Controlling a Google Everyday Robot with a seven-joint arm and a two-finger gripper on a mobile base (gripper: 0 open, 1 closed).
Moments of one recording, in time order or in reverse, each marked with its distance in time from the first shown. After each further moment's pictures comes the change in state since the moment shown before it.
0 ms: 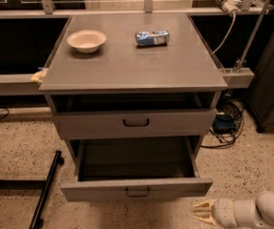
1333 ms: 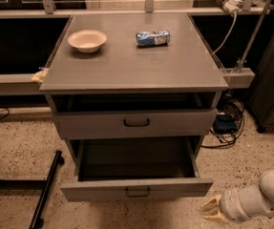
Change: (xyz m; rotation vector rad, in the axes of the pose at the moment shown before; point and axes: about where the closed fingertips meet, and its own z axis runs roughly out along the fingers) arm -0.045 0.011 -0.055 -0.110 0.252 0.118
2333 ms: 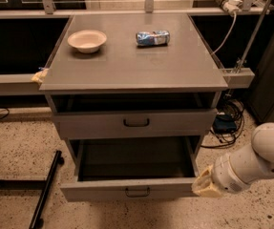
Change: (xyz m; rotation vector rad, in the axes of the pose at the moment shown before) arm -0.142 0.008 -0.087 0.003 0.141 0.032
